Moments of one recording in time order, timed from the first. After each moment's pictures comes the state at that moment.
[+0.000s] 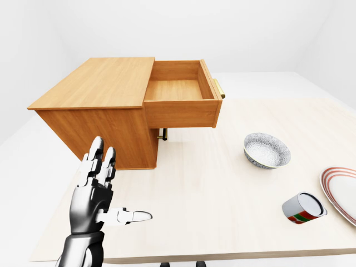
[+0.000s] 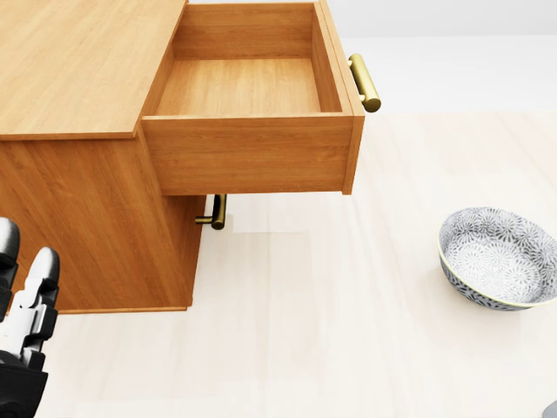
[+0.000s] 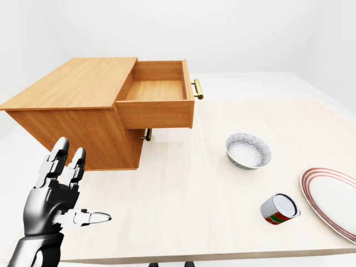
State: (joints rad) left arm 0.40 -0.05 0.18 -0.72 -0.18 0.08 -0.27; right arm 0.23 -0.95 -1.48 -1.05 0.96 0.09 0.42
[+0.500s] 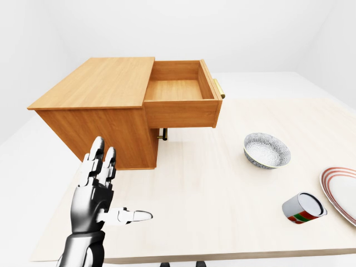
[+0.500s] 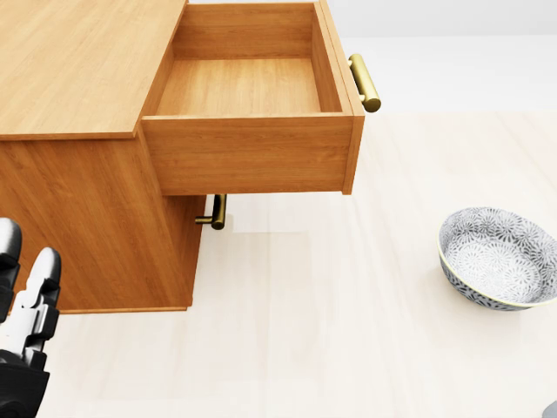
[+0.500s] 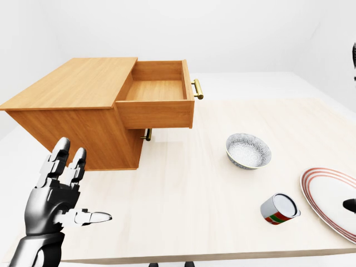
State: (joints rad) left arm 0.40 -0.05 0.17 -0.71 -0.17 0.07 -0.27; right arm 0.21 -0.79 -1.19 -1.04 -0.33 0.09 0.70
